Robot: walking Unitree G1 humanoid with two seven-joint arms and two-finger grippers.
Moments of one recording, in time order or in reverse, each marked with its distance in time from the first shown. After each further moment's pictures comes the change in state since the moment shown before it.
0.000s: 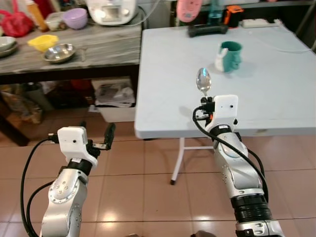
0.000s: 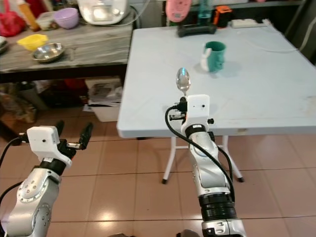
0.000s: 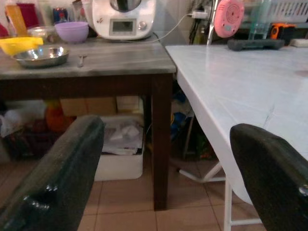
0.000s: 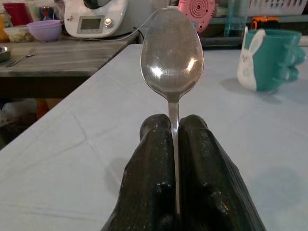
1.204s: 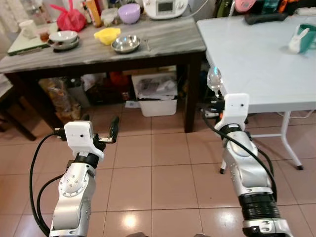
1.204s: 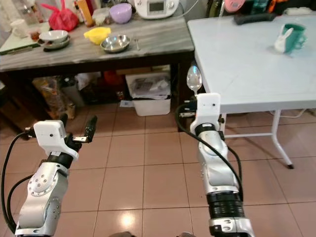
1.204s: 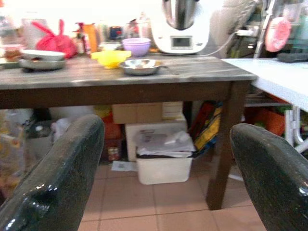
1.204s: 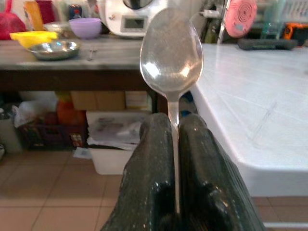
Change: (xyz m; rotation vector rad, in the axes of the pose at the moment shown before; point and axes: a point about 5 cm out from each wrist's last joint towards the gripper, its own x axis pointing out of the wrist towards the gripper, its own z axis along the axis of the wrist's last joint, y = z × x) left arm 0.007 0.003 0.003 0.045 -0.039 0.051; right arm 0.003 -0.010 -0.002 0.001 0.004 -0.035
